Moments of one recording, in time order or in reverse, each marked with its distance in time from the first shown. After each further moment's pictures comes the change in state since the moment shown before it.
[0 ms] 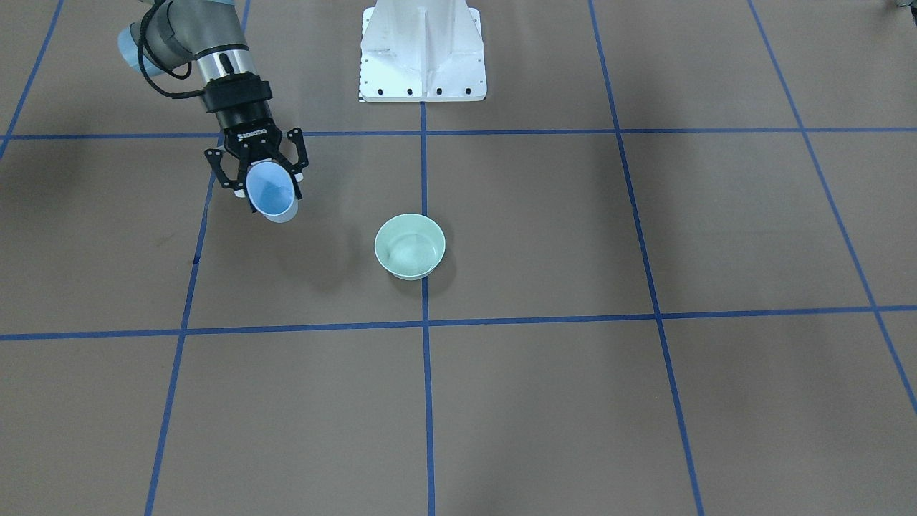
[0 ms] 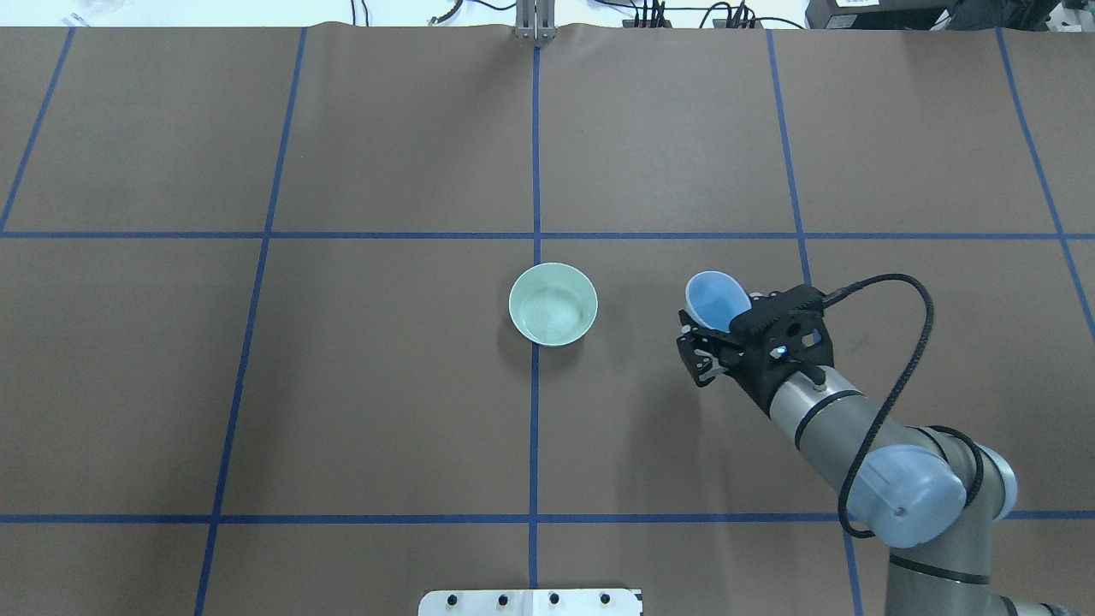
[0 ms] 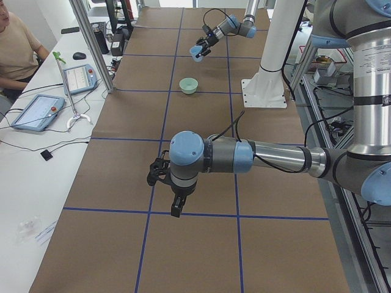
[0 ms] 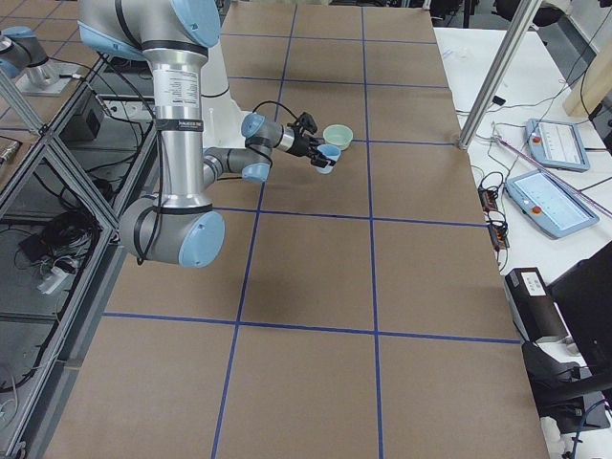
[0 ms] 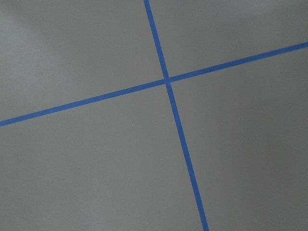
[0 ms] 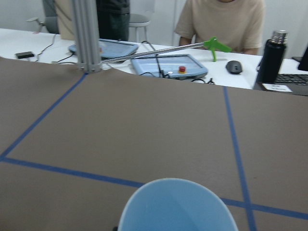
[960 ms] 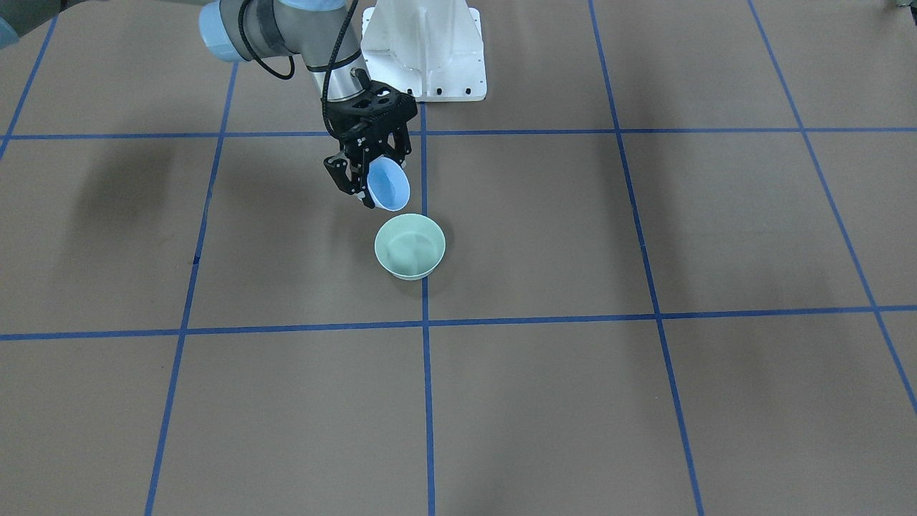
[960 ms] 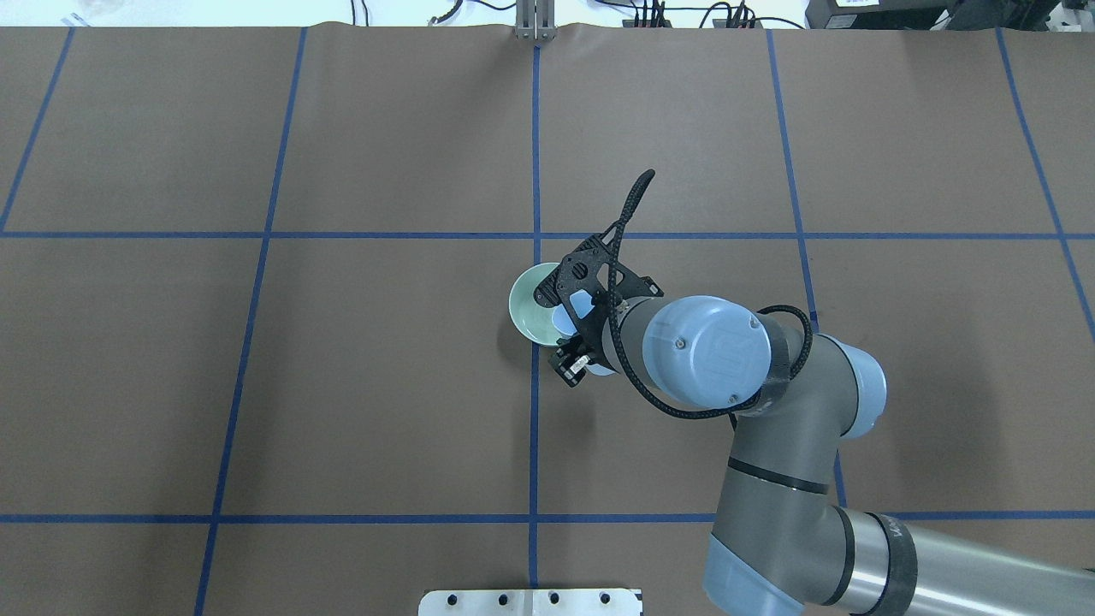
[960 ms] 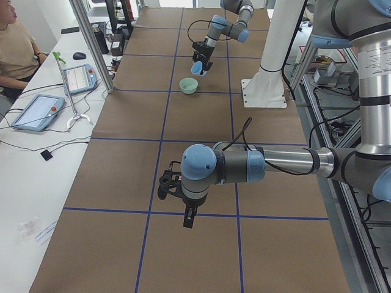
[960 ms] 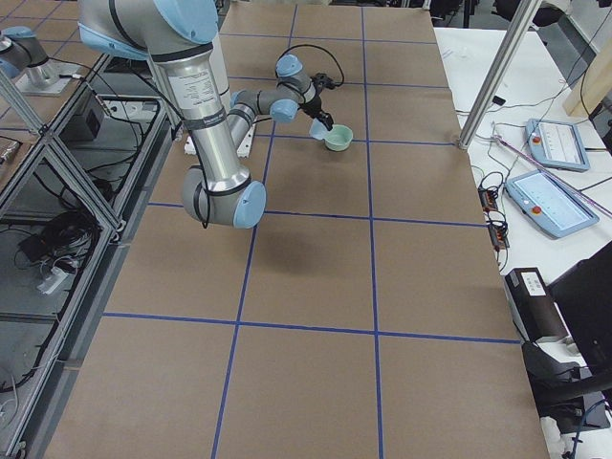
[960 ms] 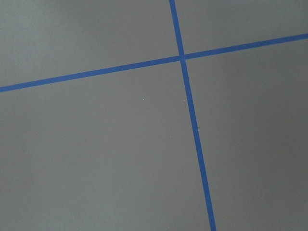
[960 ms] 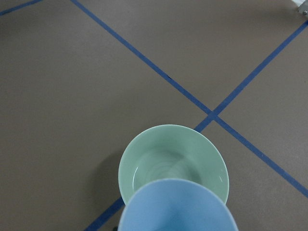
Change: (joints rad) left arm -0.038 0.058 0.004 0.002 -0.008 -0.002; right arm 0.130 0.429 -0.049 -0.668 0.544 -0.200
